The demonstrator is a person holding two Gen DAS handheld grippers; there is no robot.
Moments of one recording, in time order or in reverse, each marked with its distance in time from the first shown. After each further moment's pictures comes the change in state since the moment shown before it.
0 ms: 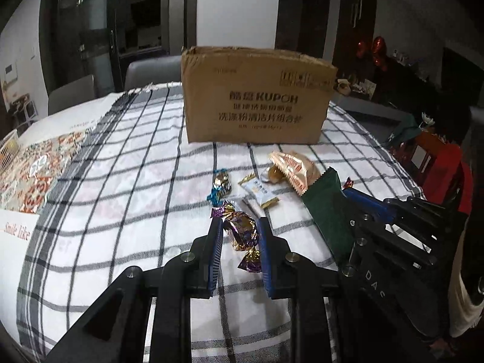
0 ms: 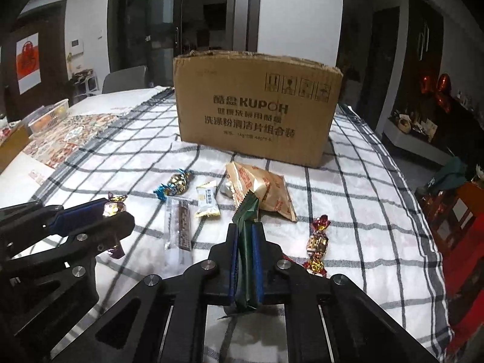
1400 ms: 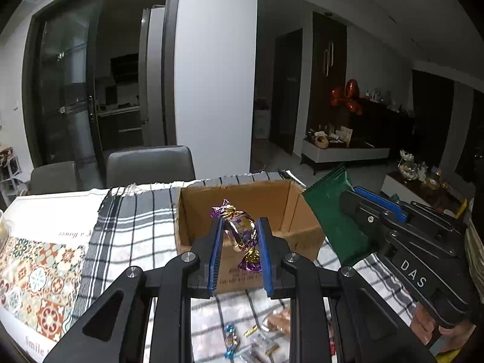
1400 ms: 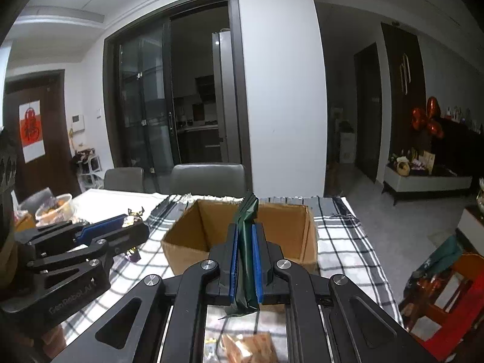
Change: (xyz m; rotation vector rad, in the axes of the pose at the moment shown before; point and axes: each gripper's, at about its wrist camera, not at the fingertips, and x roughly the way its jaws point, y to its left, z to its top) left arm -0.028 0.018 0.190 0.074 -0.265 -0.104; right arm -0.040 -0.055 0.168 0.119 -0.328 0.043
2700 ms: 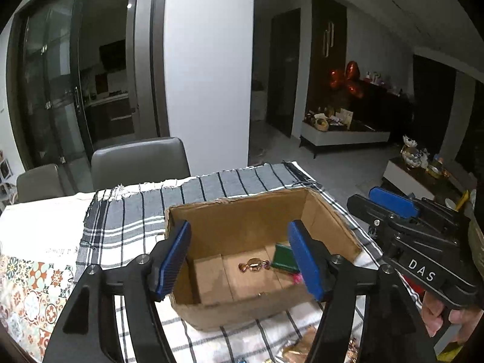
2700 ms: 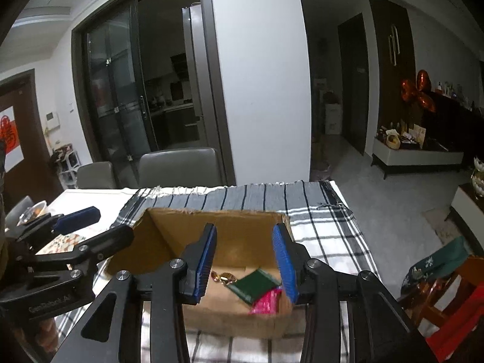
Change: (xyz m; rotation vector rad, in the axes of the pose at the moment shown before) left arm 0.078 0.007 0.035 0.034 0.098 -0.015; right arm 0.074 -0.050 0.021 0.060 0.134 -0.071
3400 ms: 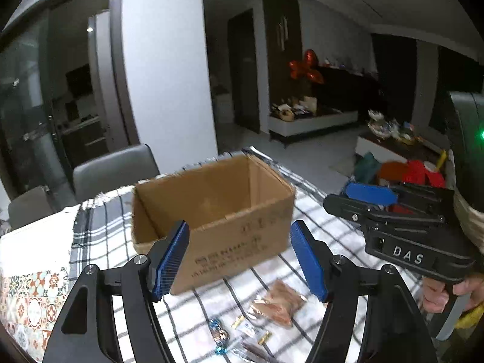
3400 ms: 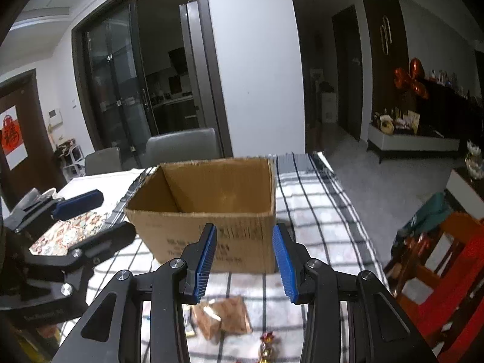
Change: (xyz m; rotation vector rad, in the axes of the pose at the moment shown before) left arm -0.054 -0.055 -0.062 0.179 -0.001 -0.112; right arm -0.066 -0.010 -0.065 0.038 0.051 -0.003
